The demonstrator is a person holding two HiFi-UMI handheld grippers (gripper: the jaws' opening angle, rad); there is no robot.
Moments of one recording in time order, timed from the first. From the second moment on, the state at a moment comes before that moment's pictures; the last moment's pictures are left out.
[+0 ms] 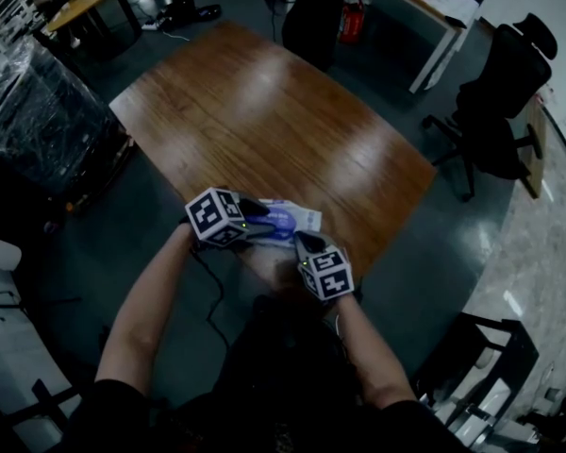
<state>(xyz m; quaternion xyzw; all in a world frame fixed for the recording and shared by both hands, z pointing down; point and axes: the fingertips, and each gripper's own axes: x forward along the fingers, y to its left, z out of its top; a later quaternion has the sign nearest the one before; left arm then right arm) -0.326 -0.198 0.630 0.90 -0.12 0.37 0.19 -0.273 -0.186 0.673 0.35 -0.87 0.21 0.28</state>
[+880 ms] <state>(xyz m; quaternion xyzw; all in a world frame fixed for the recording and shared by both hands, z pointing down) -0.332 -0.294 0.617 0.91 -0.26 0.29 0.13 -0.278 -0.184 0.676 0.36 -0.87 0.21 0.27</state>
